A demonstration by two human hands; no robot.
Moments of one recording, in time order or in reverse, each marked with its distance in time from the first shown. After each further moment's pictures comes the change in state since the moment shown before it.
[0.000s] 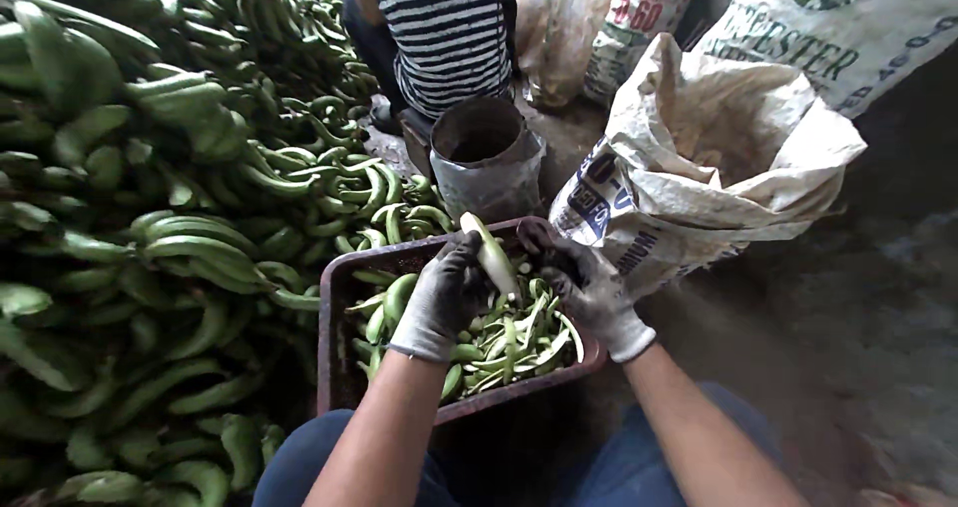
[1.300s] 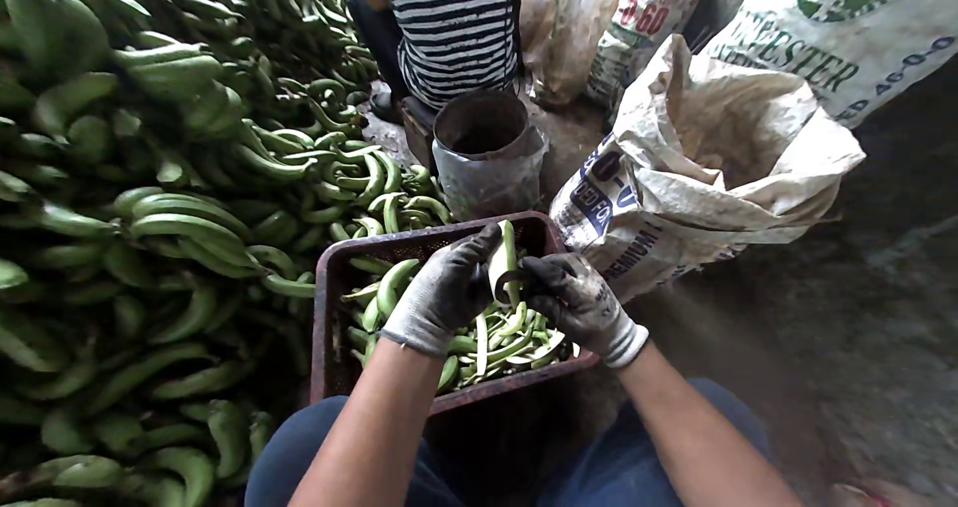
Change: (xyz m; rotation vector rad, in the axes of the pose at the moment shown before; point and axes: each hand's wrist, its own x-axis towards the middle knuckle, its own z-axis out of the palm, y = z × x) left_hand -0.020 0.017 0.008 0.069 -0.167 -0.116; right_hand -0.008 -0.012 0.006 0.031 -0.109 -0.495
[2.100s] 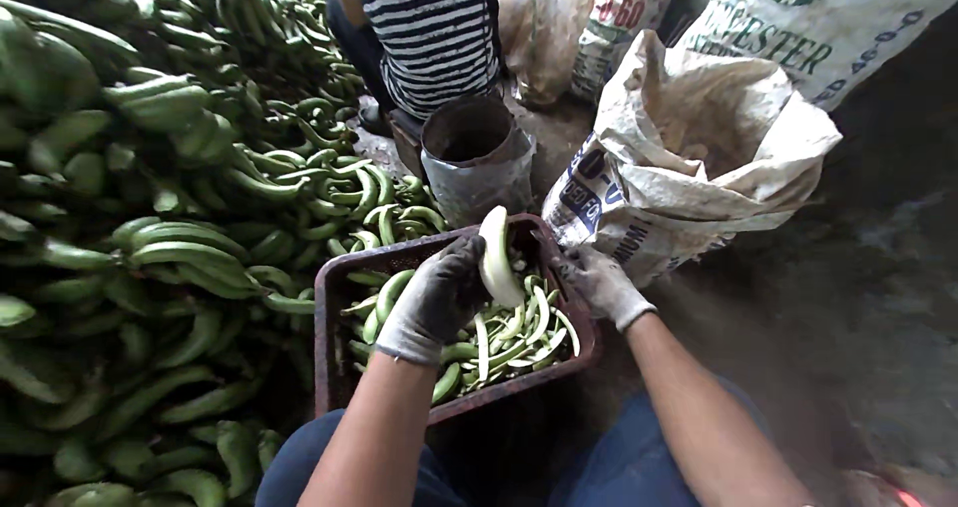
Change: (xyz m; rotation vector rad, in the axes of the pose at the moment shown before) left_hand 0.004 -0.004 -0.014 0.041 -0.121 0.095; right_hand 0.002 0.050 -0.020 -0.085 -0.223 0.936
